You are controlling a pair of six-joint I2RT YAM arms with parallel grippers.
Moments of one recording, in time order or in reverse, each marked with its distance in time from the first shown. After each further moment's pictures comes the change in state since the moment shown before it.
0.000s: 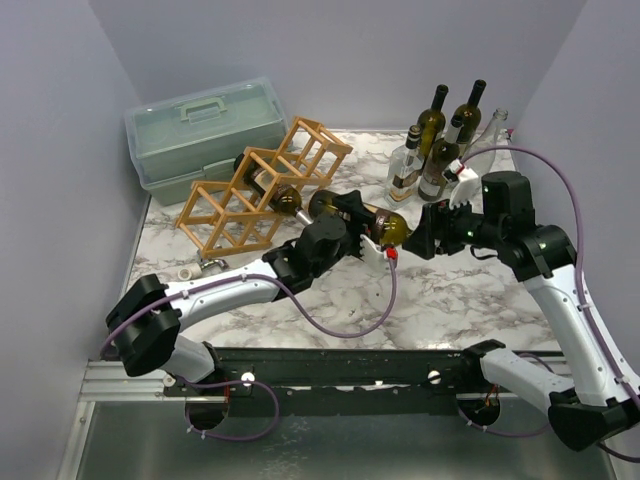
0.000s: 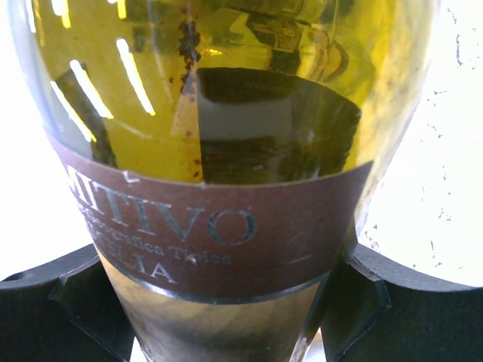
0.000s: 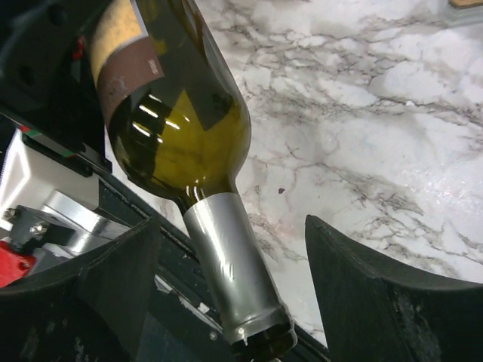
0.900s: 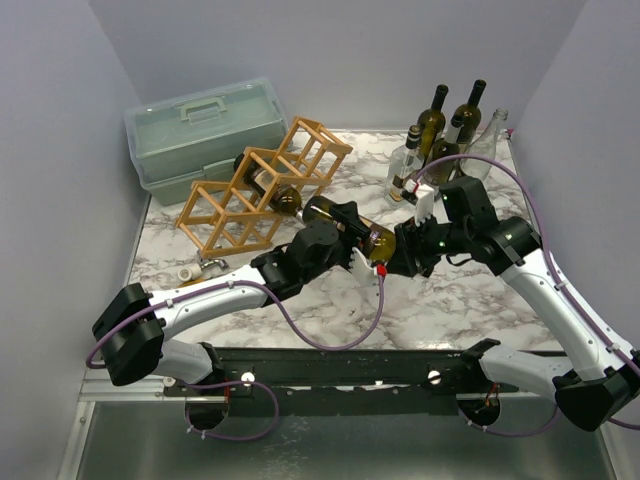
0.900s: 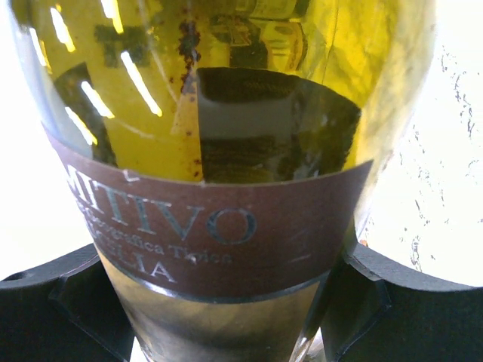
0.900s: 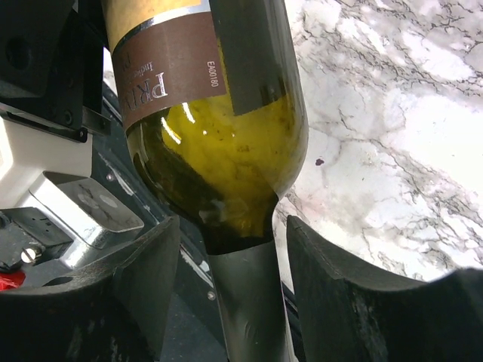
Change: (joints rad) left arm 0.000 -0.097 -0.060 -0.117 0.069 0.117; right arm 0.200 0.098 -0.045 -0.030 -0.031 -0.063
